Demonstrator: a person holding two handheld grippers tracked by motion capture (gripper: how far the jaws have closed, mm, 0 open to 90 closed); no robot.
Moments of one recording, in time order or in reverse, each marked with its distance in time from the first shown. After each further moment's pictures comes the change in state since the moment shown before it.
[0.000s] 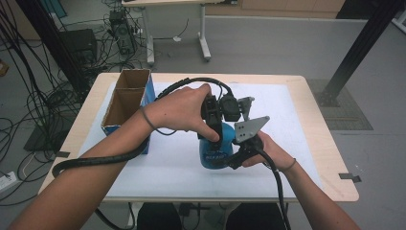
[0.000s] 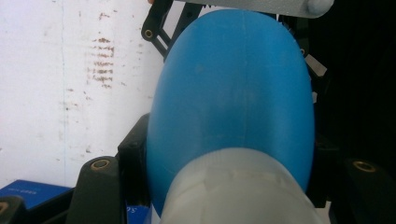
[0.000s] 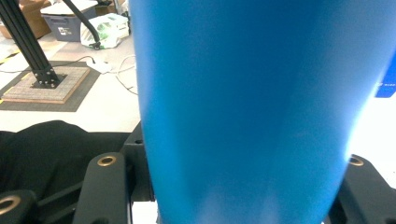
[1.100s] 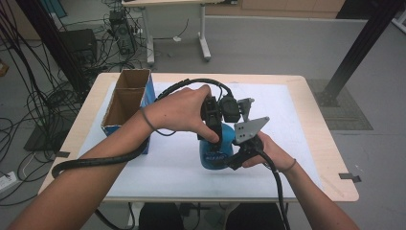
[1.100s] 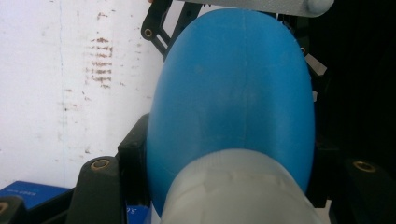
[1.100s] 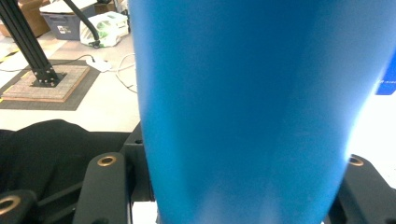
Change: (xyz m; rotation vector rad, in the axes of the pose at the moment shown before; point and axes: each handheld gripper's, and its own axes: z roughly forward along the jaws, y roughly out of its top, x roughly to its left) left arm 0.000 0.000 0.002 0.000 -0.002 0.005; right arm 0.001 0.000 0.000 0.007 0.000 0.001
